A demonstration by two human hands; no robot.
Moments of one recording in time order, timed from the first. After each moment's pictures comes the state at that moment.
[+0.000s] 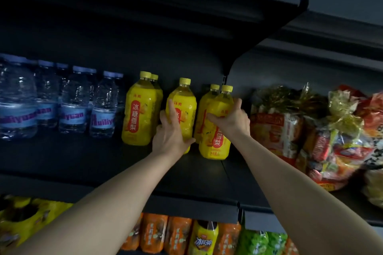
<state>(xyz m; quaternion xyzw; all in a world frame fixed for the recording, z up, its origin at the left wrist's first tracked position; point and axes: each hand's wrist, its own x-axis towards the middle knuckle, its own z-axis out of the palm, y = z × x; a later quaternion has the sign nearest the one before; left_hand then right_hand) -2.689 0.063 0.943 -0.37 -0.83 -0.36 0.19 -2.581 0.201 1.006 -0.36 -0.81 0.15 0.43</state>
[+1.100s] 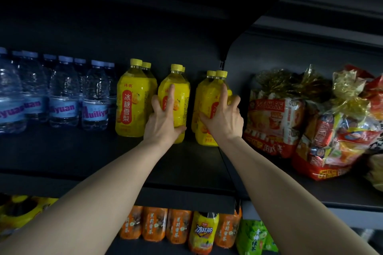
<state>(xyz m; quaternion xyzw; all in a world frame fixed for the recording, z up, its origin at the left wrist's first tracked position) -2.703 0.070 0.942 -0.39 -0.82 -0.33 0.24 -2.591 0.197 0.970 -0.36 -0.83 -0.05 0.41</state>
